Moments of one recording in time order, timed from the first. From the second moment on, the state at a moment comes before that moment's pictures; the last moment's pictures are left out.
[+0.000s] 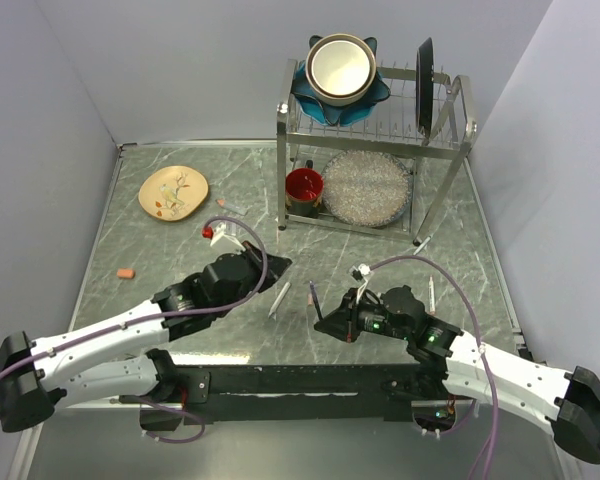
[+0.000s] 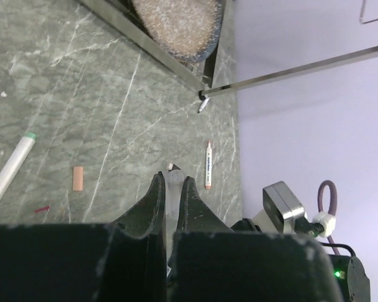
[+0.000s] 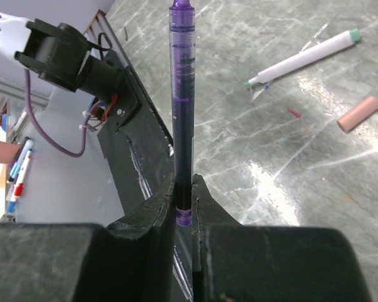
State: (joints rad) left arm -1.02 0.96 0.69 -0.08 -0.43 -1.22; right arm 0.91 0.66 0.21 0.17 -0.31 0.62
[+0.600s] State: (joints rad) left arm -1.02 0.96 0.68 0.00 -0.38 -1.15; right arm 0.94 0.73 0.25 0.22 -0.31 0.63
